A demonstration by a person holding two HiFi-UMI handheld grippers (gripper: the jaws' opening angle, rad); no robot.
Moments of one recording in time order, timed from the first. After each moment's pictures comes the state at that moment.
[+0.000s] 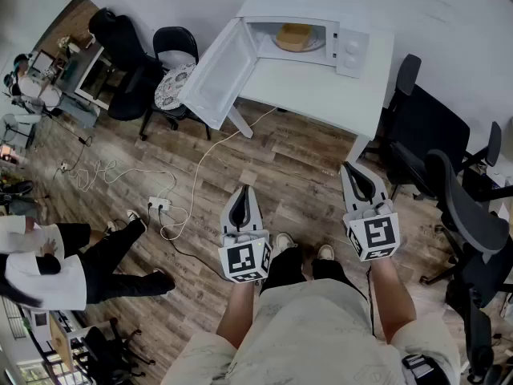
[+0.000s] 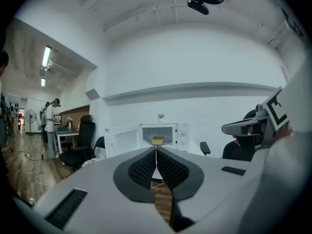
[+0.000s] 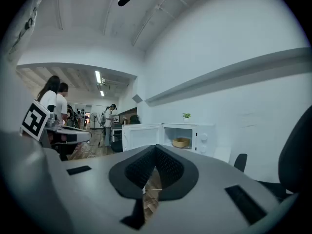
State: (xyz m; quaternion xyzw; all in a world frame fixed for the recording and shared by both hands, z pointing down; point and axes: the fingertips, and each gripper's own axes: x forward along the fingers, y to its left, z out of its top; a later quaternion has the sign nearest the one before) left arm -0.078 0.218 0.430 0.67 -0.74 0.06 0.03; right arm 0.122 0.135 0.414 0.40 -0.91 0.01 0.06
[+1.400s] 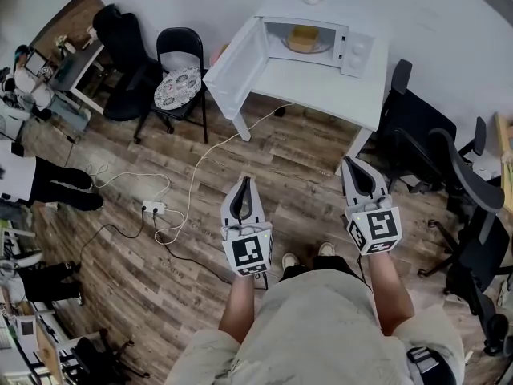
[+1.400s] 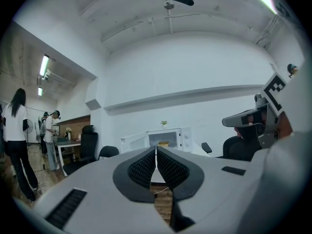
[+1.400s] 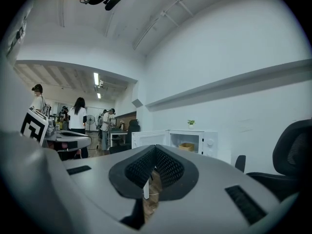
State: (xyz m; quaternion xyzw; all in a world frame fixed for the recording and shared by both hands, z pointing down) left arm -0.140 0.298 0.407 0.67 -0.74 0.06 -0.02; right arm 0.063 0.225 0.382 0.43 -0.90 0.00 0.04
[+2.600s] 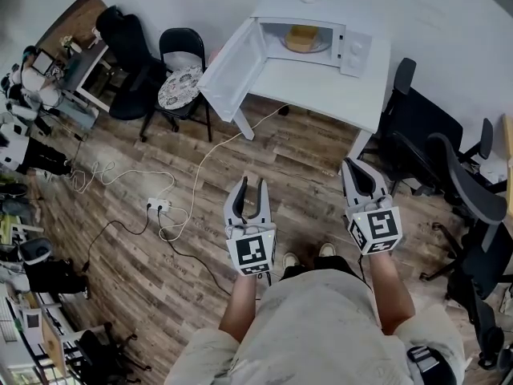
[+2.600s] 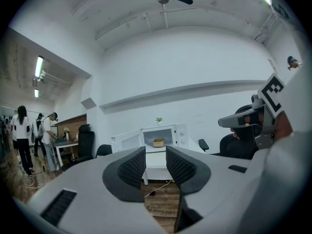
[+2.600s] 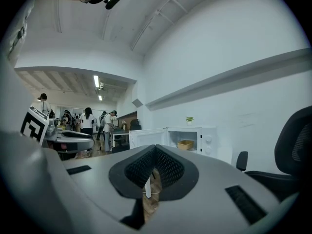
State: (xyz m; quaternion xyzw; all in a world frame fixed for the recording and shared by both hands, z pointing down) left arm -0.098 0.273 0.413 0.68 -0.73 0.09 -0.02; right arm 0.094 0.198 0.396 0.41 -0.91 0.02 0.04
